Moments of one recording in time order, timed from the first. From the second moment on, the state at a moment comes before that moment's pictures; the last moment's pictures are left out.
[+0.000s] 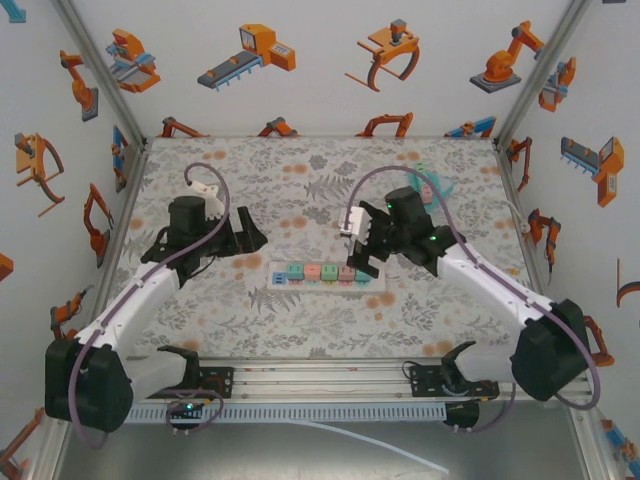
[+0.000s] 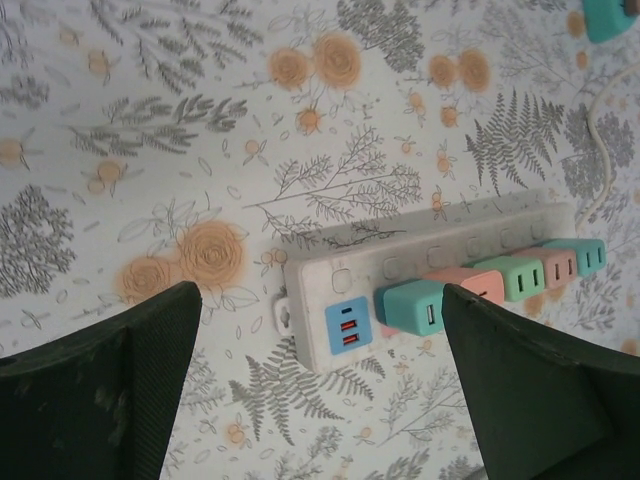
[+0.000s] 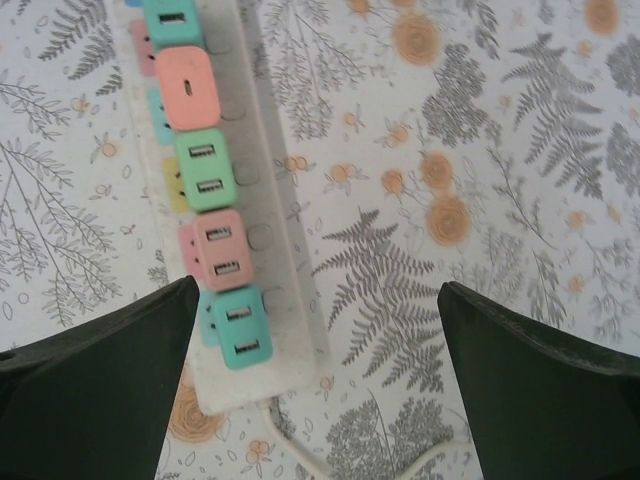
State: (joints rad) left arm -0.29 1.15 0.75 -0.25 0.26 -0.40; right arm 0.53 1.25 0.90 -0.36 -0.48 -0.73
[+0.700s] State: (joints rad) left arm -0.42 1.47 0.82 -0.37 0.25 -0.58; right arm 0.45 1.38 0.80 -0.40 -0.55 -0.77
